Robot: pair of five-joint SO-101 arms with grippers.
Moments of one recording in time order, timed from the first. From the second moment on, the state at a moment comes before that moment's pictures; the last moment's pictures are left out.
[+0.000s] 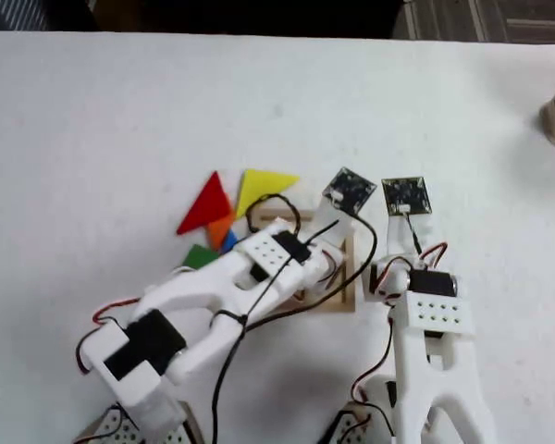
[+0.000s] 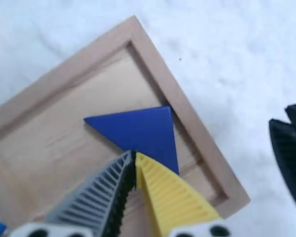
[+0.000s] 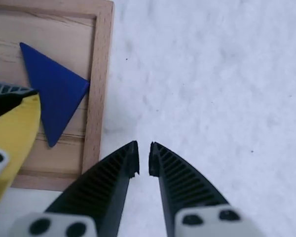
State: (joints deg) left arm 40.3 10.6 27.7 36.9 10.3; right arm 1.7 -41.5 65.3 51.0 13.0
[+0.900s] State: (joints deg) left arm 43.9 8.7 30.5 41.8 15.3; right arm 3.5 -41.5 65.3 51.0 13.0
